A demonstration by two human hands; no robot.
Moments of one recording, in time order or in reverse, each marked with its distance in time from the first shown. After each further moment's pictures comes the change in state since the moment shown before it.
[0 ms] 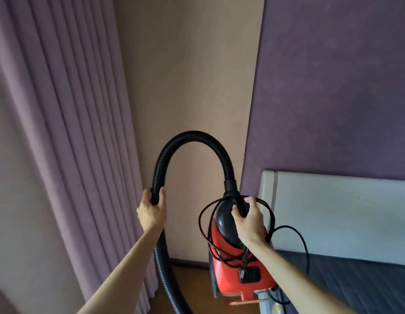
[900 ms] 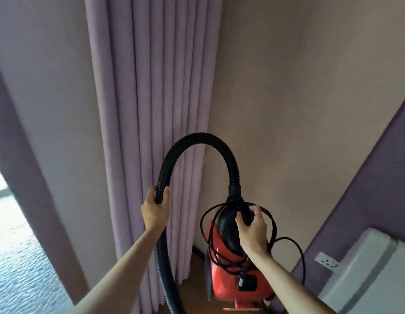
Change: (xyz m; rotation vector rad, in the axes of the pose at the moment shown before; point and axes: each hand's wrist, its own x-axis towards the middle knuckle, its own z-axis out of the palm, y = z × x) left_hand 0.072 -0.092 -0.020 0.106 0.403 -0.103; right_hand 0.098 0.027 0.180 0.234 -0.496 -0.153
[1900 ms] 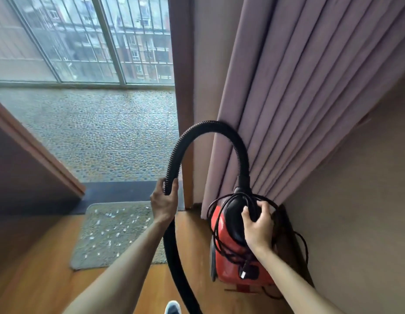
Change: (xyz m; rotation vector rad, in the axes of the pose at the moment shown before) left_hand -0.193 -0.138 -0.162 0.390 0.608 -0.386; right_hand -0.131 0.082 0.117 0.041 -0.703 -0.091
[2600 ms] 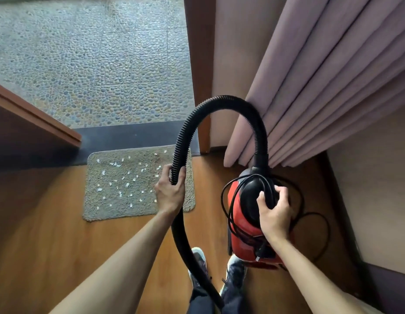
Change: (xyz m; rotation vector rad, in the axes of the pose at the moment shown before) left_hand 0.013 -0.233 0.053 0.246 -0.201 -0.228; right_hand -0.030 0.176 0.154 -0.101 -0.050 0.134
